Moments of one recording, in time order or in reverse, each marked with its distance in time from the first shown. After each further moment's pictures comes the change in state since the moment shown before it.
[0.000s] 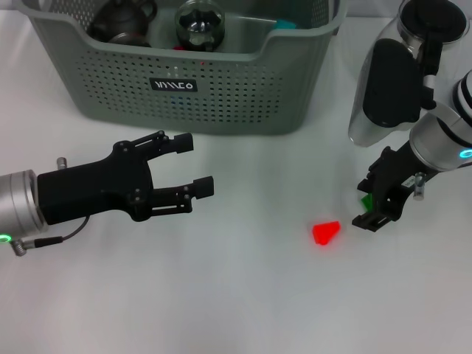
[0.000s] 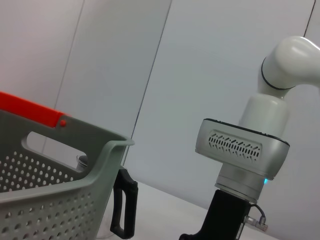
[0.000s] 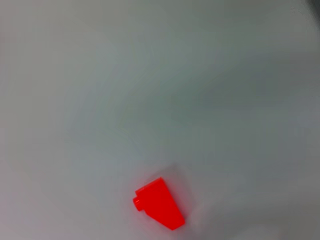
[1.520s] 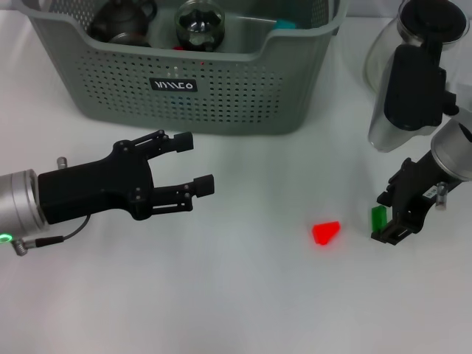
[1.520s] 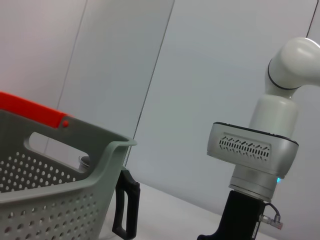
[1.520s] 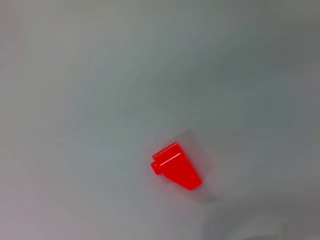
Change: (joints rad) left arm 0.001 -0.002 0.000 -0.002 -0.005 -0.005 -0.001; right arm -0.041 -0.003 0.036 -0.065 -0.033 -0.100 0.016
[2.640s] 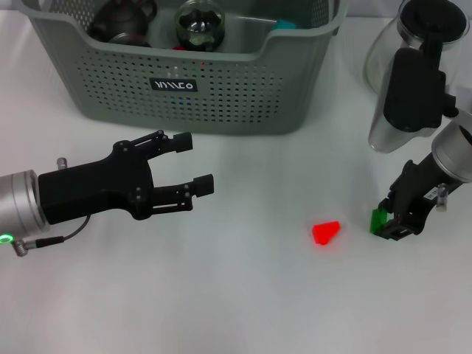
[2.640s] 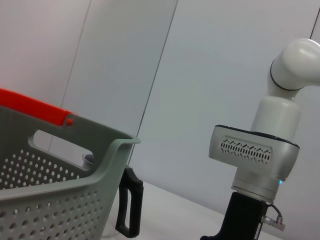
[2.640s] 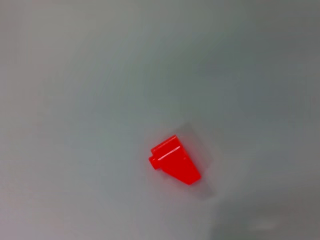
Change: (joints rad) left arm 0.002 -0.002 0.000 0.000 0.000 -0.010 -0.001; right arm 0.006 -0.001 0.005 0.028 -0.005 0.012 0.001
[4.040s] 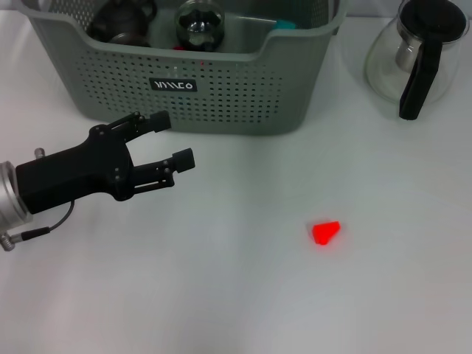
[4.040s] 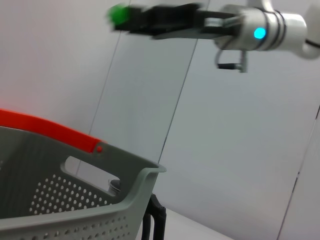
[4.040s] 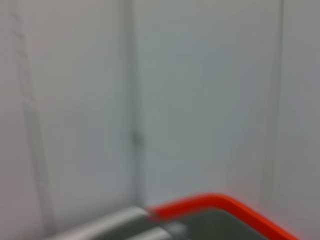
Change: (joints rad) left arm 0.007 0.005 -0.102 -0.005 -0.006 0.027 -0.010; right arm 0.238 -0.047 0.481 -0.130 0.561 0.282 0.096
